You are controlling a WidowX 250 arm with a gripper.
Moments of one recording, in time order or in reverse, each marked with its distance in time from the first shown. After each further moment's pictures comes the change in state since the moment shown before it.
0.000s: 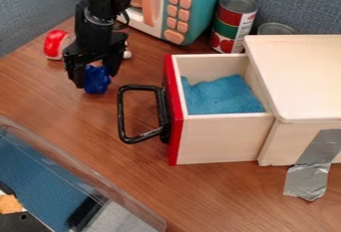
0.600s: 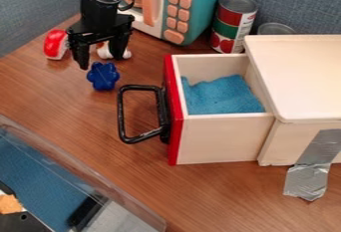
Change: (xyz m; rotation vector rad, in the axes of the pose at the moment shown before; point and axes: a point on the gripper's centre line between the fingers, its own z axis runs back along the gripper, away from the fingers) arm 0.012 -0.013 0.018 -0.012 0.009 -0.058
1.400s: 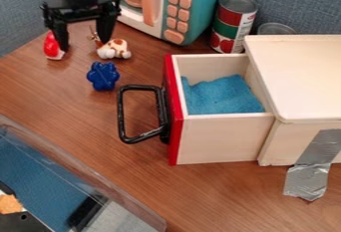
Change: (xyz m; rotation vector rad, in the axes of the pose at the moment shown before) arm 0.004 0.018 0.036 -0.041 -0.006 -0.123
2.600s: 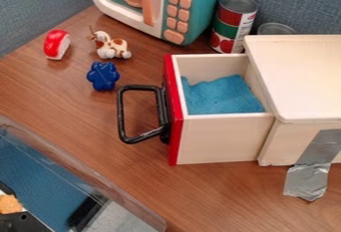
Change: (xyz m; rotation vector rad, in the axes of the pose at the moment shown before) arm 0.080 0.072 0.093 -0.135 0.037 0.068
